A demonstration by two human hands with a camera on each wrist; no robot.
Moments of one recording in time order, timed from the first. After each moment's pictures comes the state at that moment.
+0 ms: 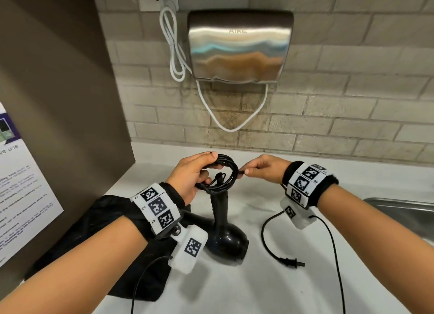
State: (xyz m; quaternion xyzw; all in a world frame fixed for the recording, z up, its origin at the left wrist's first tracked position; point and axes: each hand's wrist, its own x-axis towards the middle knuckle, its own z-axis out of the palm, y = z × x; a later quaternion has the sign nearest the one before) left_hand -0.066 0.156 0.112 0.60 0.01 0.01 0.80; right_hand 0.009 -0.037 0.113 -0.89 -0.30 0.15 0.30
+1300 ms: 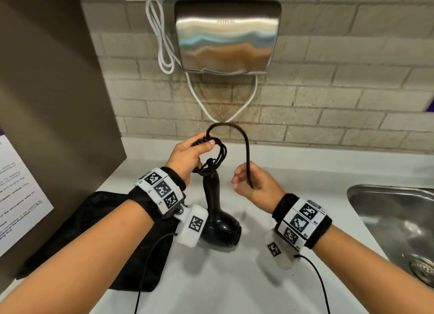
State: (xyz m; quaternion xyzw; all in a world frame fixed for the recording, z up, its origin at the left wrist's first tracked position) left_hand -0.047 0.149 0.111 0.65 0.01 0.07 0.75; right_hand -0.055 -0.027 0.060 -0.80 -0.23 -0.01 0.56
